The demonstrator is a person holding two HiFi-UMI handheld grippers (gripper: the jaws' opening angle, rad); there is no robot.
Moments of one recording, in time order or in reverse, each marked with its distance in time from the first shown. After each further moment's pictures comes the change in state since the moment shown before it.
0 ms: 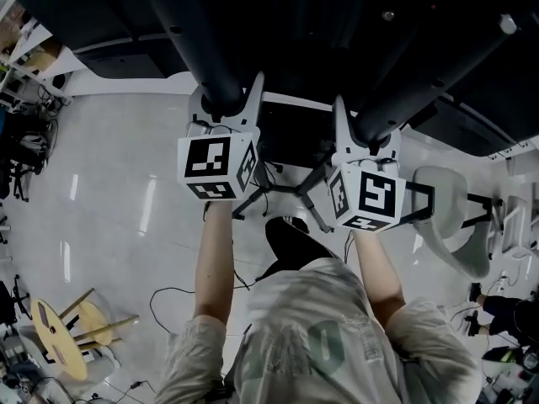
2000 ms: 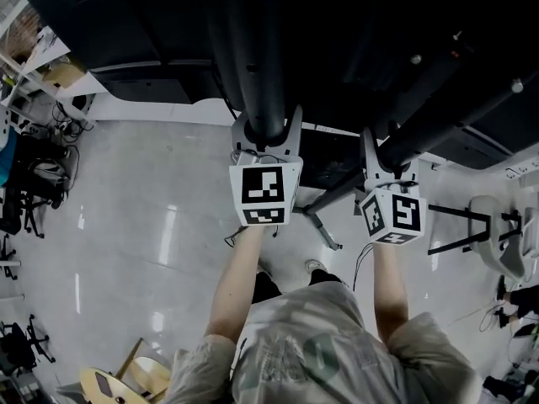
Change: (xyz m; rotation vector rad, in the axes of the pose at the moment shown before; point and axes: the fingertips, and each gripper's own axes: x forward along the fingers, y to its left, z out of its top) left arm -0.045 0.426 0.008 0.008 0.008 -0.031; right arm 0.184 0.389 -0.001 -0.003 -0.004 -0.008
